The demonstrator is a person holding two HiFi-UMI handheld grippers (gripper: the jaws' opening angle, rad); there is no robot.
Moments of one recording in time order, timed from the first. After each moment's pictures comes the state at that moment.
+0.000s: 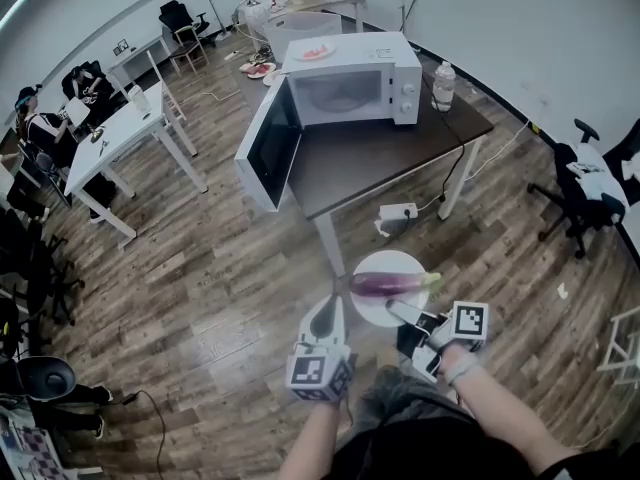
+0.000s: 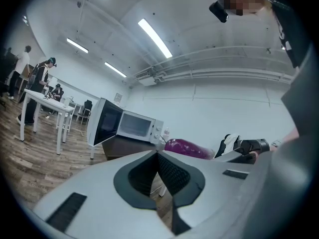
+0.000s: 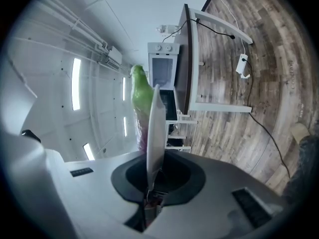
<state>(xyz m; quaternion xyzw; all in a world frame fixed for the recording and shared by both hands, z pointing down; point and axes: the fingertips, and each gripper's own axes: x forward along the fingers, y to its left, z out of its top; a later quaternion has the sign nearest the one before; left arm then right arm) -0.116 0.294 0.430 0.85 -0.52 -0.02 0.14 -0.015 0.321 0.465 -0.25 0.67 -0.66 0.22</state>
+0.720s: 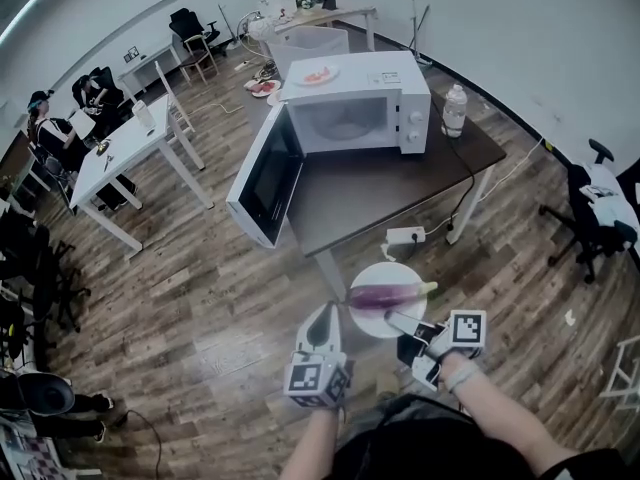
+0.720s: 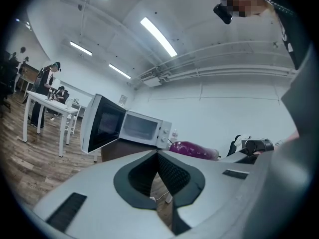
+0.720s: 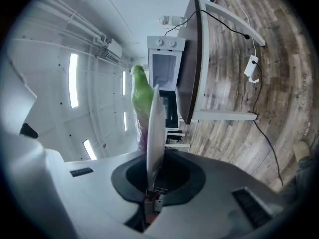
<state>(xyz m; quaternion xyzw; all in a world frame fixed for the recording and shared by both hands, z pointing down) -0.100 0.204 0.424 0.82 -0.55 -0.02 0.14 0.009 0.234 0.465 -0.23 0.69 -0.66 0.19</state>
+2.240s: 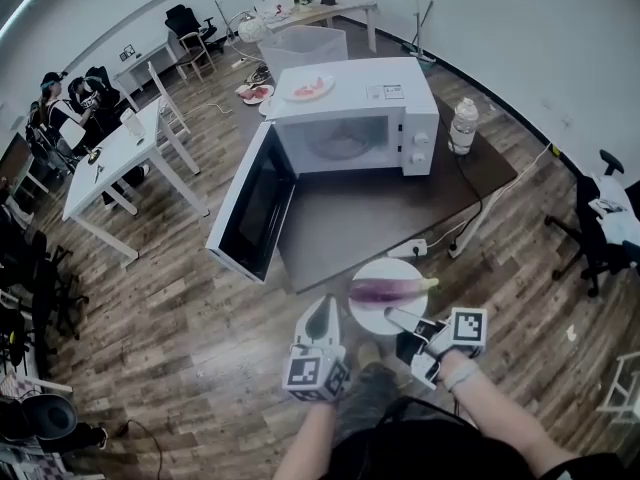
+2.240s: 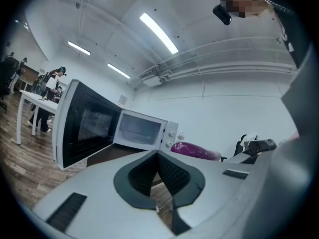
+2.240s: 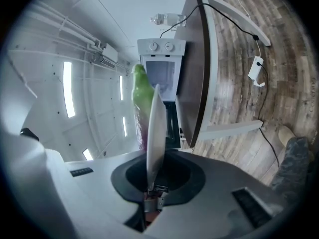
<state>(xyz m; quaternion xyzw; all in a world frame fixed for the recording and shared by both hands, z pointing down) -0.069 0.079 0.422 0.82 -0.55 -0.03 0.13 0.037 0.116 0.466 -0.23 0.68 -0.67 0.20</state>
